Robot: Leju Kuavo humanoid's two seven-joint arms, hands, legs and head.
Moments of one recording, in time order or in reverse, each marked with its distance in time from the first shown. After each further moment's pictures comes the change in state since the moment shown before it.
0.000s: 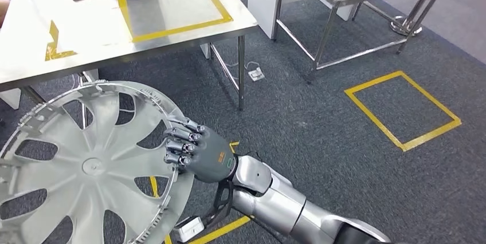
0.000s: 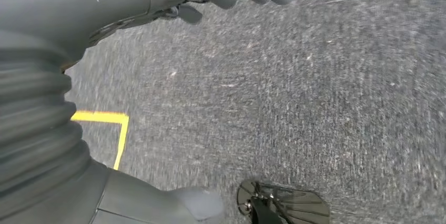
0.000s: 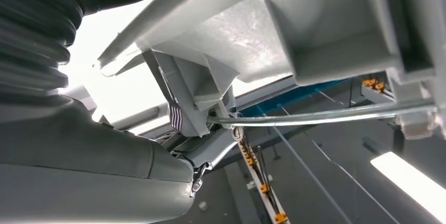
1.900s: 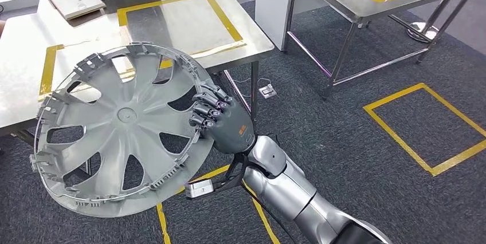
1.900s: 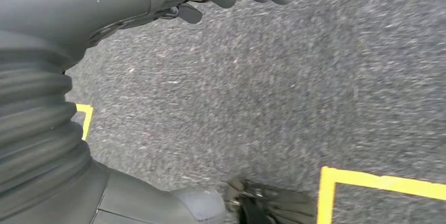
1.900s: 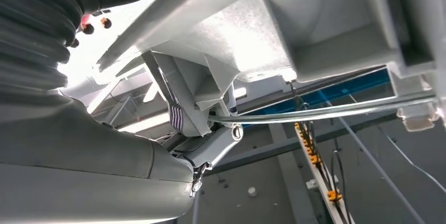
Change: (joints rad) left arm -0.012 -0.003 0.000 -0.006 0.020 0.009 0.010; right arm 0.006 0.018 -0.204 -0.035 0.055 0.031 0.042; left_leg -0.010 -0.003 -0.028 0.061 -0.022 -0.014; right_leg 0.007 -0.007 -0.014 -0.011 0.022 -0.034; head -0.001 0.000
